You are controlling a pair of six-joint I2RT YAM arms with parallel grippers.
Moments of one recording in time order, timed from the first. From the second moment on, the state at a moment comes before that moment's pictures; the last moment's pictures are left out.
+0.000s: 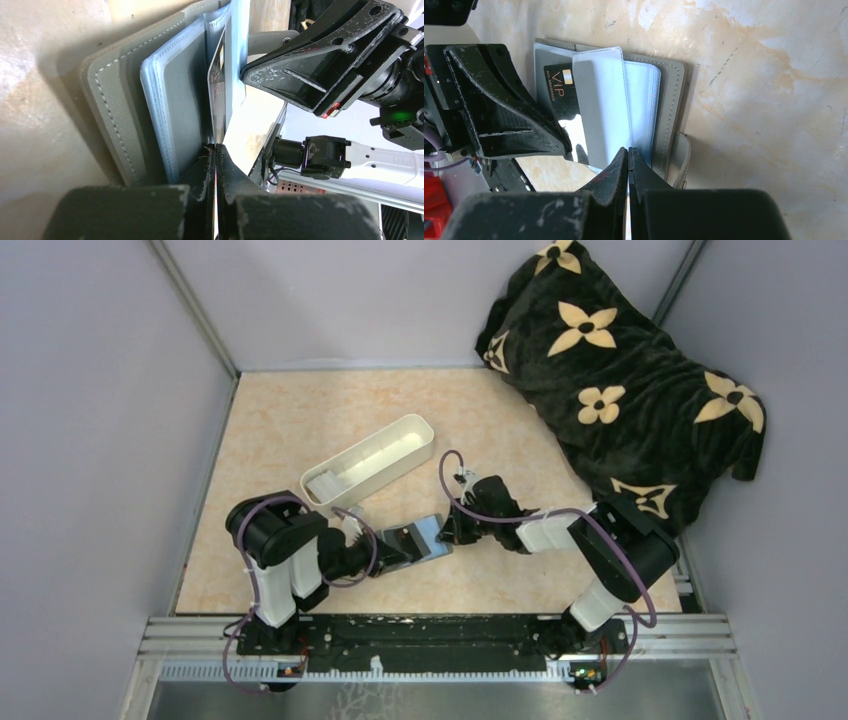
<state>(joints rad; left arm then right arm) -0.68 1.90 0.03 1.52 0.33 -1.23 0.67 1.58 0.53 0.36 -0.37 0.57</state>
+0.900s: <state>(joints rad) -0.66 0.84 0.02 0.57 0.21 -0.95 0.58 1.65 0.57 0.40 -0.42 0.57</state>
